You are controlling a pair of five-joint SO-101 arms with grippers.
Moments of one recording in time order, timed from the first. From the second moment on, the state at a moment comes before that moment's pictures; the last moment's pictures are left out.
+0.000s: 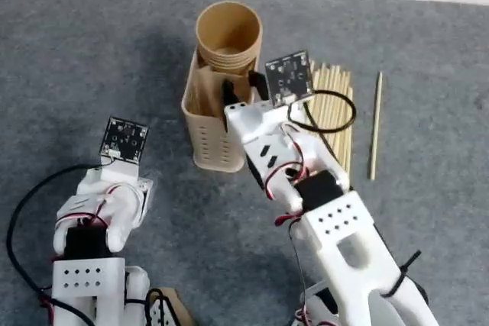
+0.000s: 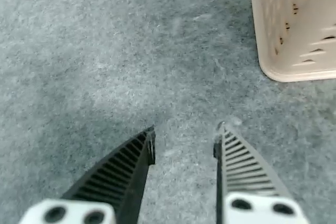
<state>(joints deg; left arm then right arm) -10.3 -75.1 74.1 59.0 -12.3 -34.6 -41.8 45.0 18.9 -3.1</state>
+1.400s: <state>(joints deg) -10.0 -75.1 74.1 59.0 -12.3 8.1 18.8 16.0 45.7 19.6</state>
